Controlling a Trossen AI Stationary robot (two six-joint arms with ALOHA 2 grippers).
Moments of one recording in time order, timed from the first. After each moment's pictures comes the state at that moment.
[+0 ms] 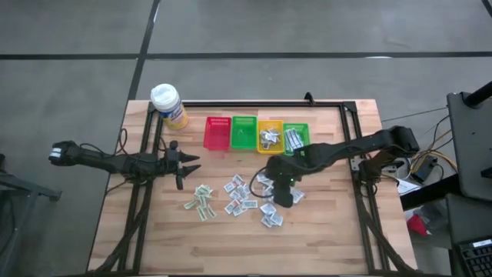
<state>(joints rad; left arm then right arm) -0.15 0.36 0.01 0.11 -0.40 -0.20 0.14 1.61 1.25 -0.71 -0.13 0.40</state>
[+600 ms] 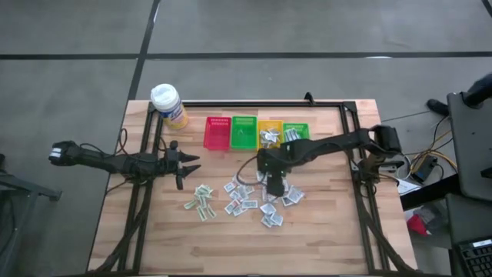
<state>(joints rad) -0.15 0.36 0.01 0.11 -0.40 -0.20 0.00 1.78 1.25 -0.69 -0.09 0.22</state>
